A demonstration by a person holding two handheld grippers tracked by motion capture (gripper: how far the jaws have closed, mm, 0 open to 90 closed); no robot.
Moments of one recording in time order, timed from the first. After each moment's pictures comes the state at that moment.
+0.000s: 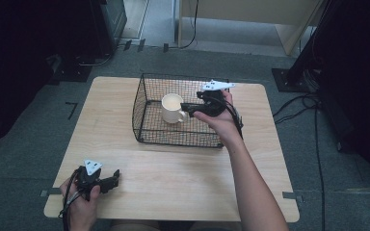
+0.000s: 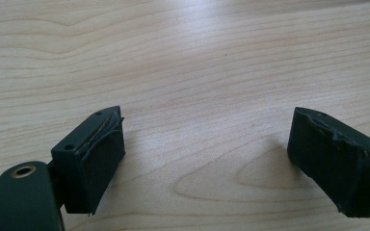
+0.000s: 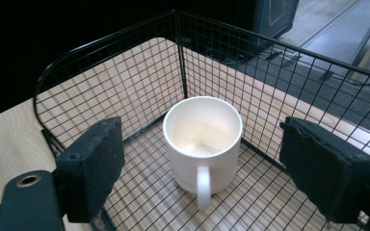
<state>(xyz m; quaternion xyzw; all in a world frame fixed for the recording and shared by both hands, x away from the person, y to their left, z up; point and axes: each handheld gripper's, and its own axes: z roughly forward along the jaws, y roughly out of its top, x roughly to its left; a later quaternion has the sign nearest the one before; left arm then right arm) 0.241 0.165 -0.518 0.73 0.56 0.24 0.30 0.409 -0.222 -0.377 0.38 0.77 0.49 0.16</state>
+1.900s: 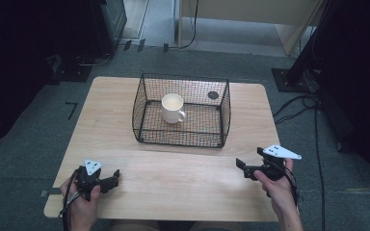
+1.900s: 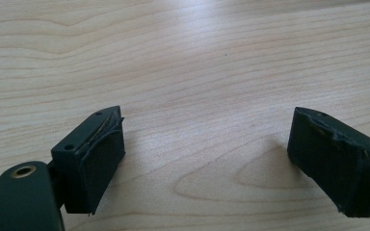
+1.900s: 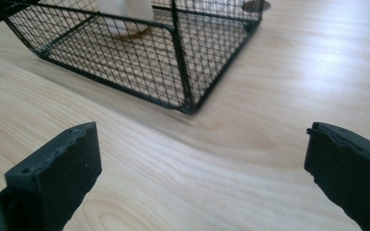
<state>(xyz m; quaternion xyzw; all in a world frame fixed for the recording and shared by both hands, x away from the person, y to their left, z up) 0.241 0.165 -0.518 0.73 0.56 0.24 0.30 0.239 -0.377 -0.460 0.51 0.71 0.45 0.19</state>
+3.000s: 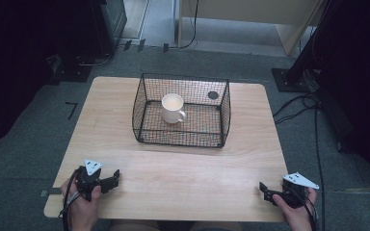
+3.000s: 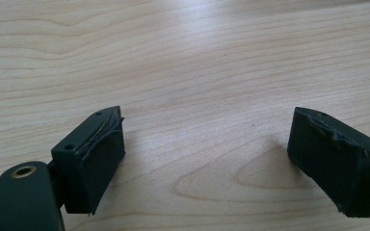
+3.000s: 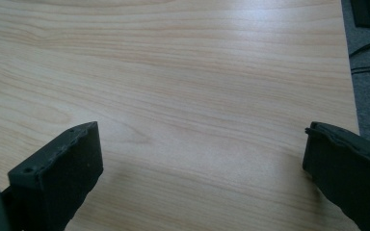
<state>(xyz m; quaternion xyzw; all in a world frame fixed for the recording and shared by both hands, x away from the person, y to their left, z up) 0.241 0.165 -0.519 0.73 0.56 0.24 0.30 0.180 -0.440 -0.526 0.60 0.69 0.33 0.23</state>
